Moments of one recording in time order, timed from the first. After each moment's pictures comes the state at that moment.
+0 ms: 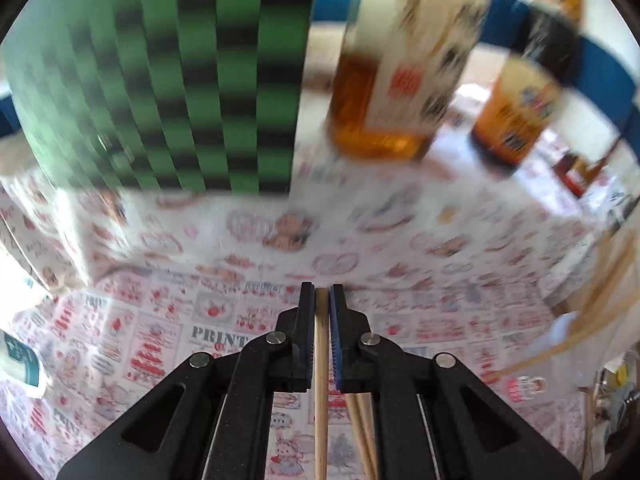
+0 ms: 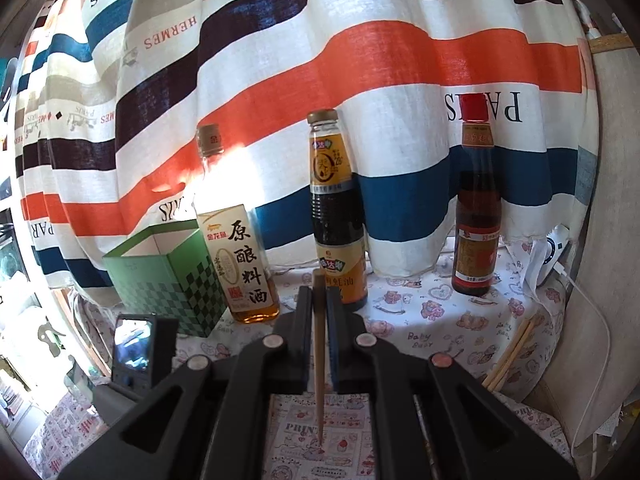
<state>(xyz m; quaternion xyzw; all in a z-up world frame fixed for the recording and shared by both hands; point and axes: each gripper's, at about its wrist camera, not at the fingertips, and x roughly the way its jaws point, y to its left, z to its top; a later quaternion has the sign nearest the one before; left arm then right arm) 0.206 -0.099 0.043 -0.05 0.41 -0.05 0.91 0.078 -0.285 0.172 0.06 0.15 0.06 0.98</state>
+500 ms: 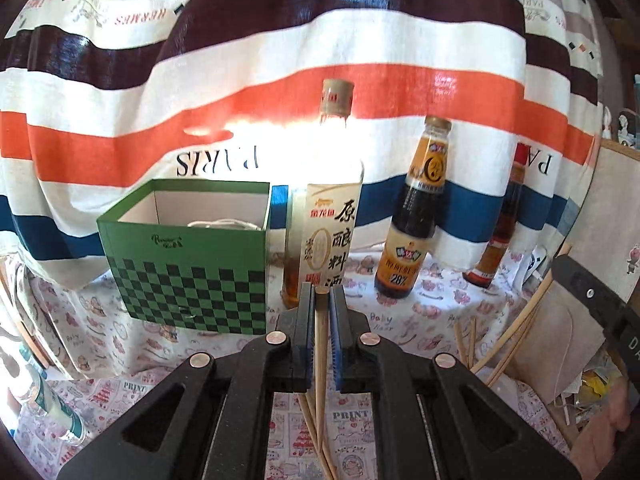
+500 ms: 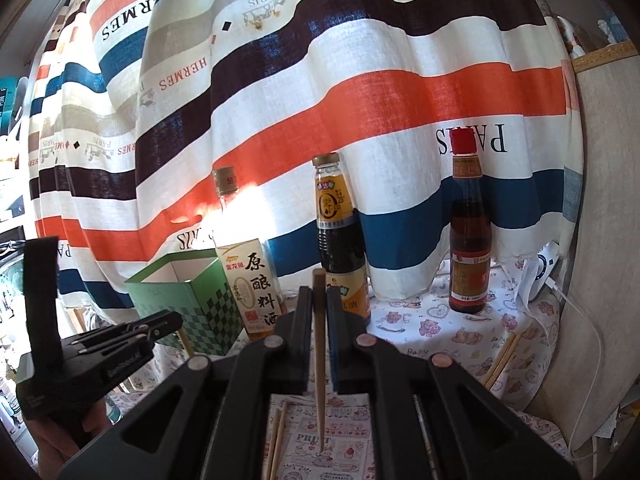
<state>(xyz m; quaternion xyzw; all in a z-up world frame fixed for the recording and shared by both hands) 0.102 -0.091 0.170 -0.05 0.19 -0.09 0.98 0.050 -0.291 0.188 0.08 0.11 0.08 0.99</state>
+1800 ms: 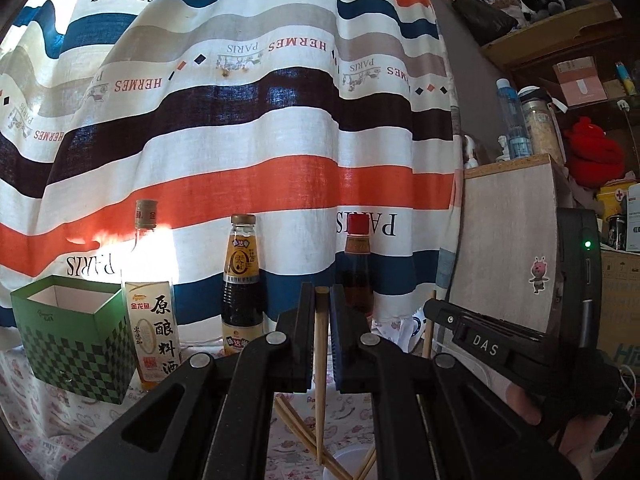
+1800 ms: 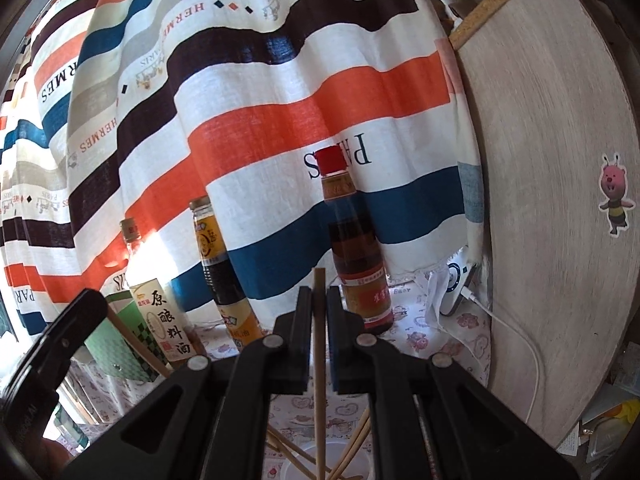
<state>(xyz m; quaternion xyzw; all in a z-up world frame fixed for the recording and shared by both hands) 0.028 -0.219 0.185 -0.02 -0.01 -0.22 0.98 0.042 -0.415 0.175 0.14 0.06 0.00 0.99</state>
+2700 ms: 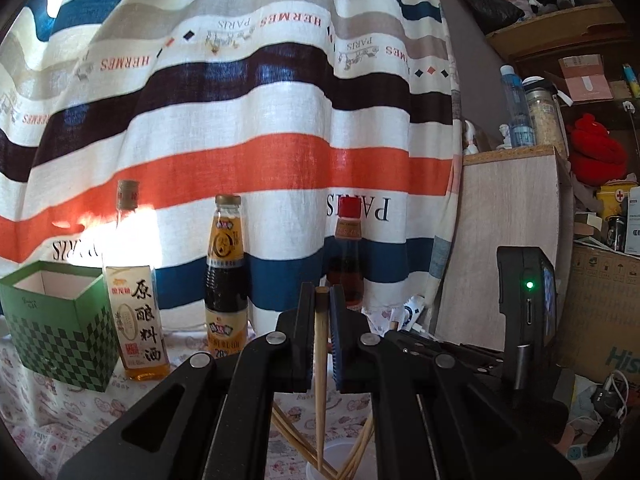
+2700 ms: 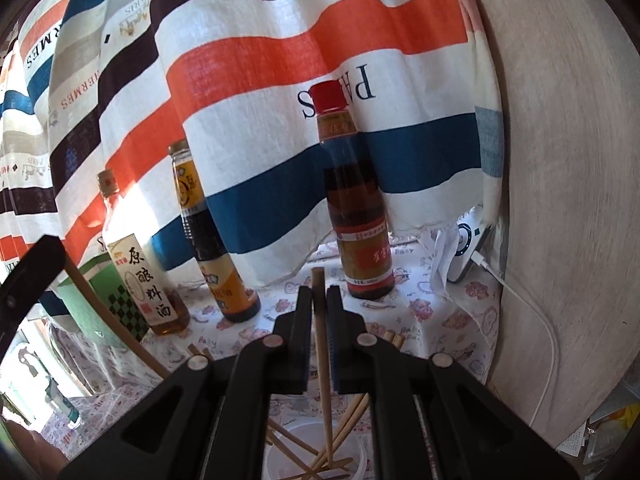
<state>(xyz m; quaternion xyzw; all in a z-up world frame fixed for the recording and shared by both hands) 0.044 -0.237 0.184 -0.03 0.03 -0.23 0.97 0.087 -0.414 0.150 0.11 0.16 0.01 0.98</state>
